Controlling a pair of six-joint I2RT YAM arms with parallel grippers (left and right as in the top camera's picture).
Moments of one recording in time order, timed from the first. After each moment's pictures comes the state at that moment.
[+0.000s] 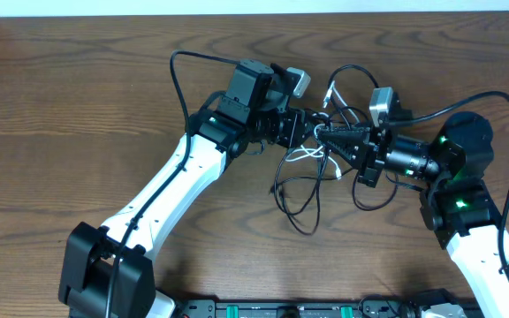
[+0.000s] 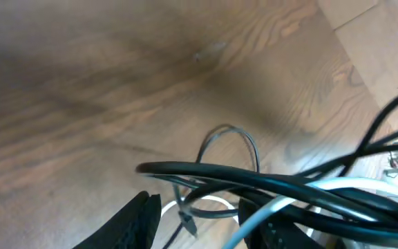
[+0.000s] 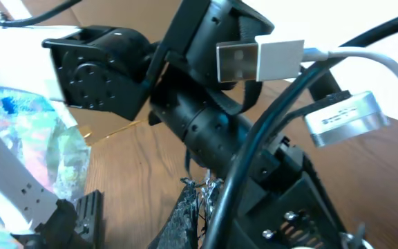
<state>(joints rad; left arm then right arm) -0.51 1.64 1.27 -0.40 0.54 -0.24 0.18 1.07 0.78 0.18 -1.08 0.22</state>
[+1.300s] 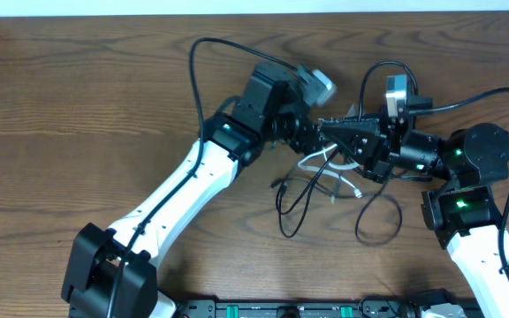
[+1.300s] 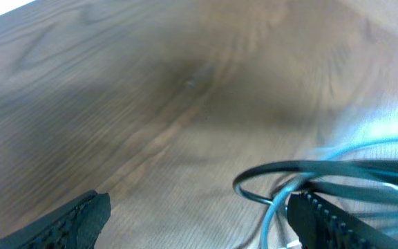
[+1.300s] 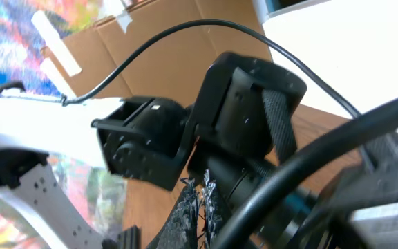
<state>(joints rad) -0.59 1.64 1.27 -0.31 0.47 0.10 0.18 1.07 0.78 0.49 -1.11 0.62</state>
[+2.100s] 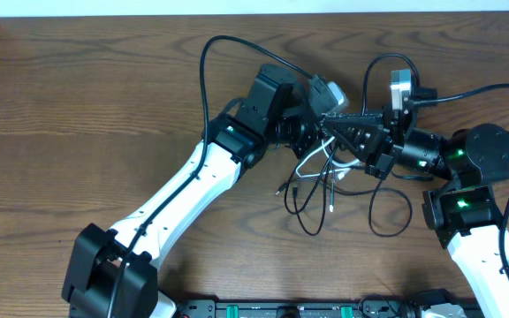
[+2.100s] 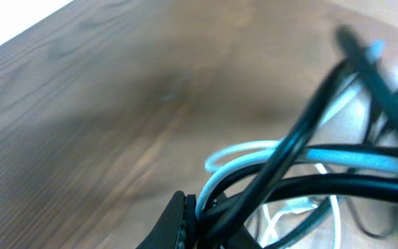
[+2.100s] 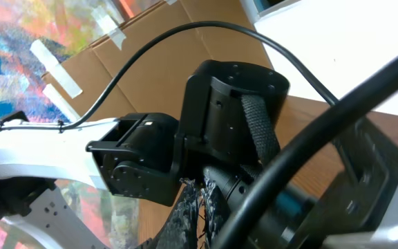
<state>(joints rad) -0.60 1.64 1.27 -0.27 0.54 0.20 0.17 1.07 0.78 0.51 -1.09 0.73</state>
